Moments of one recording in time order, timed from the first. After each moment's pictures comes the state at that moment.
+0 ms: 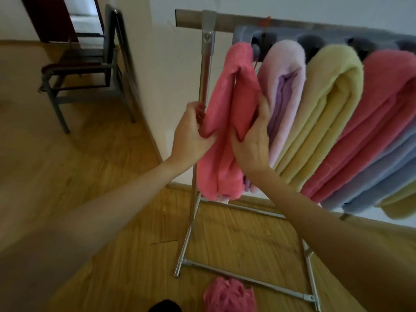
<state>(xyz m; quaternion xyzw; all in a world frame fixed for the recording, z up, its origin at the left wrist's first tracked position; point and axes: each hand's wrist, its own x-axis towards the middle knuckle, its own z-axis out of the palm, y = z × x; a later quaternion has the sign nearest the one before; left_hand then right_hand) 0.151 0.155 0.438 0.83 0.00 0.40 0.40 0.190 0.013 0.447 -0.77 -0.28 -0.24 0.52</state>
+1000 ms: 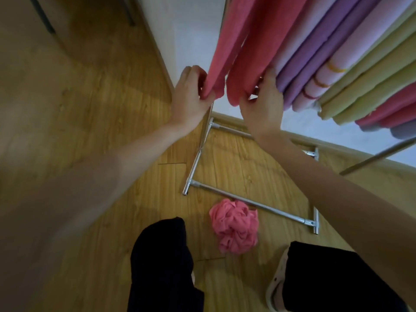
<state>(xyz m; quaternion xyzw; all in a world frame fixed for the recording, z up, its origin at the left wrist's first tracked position) 0.124 0.180 0.262 0.86 0.11 0.34 0.36 0.174 0.035 0.288 -0.86 -0.22 -0.14 0.44</state>
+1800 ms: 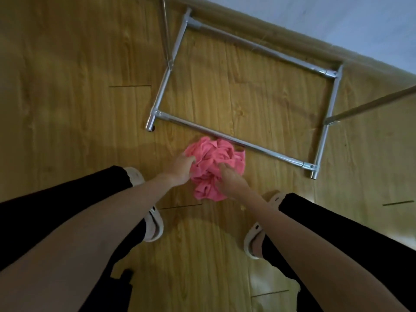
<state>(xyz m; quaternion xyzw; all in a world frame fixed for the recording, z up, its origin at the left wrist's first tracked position) 0.030 0.034 -0.119 0.88 0.14 -0.32 0.30 0.091 -0.146 -0.112 -0.87 -0.26 0.41 0.11</state>
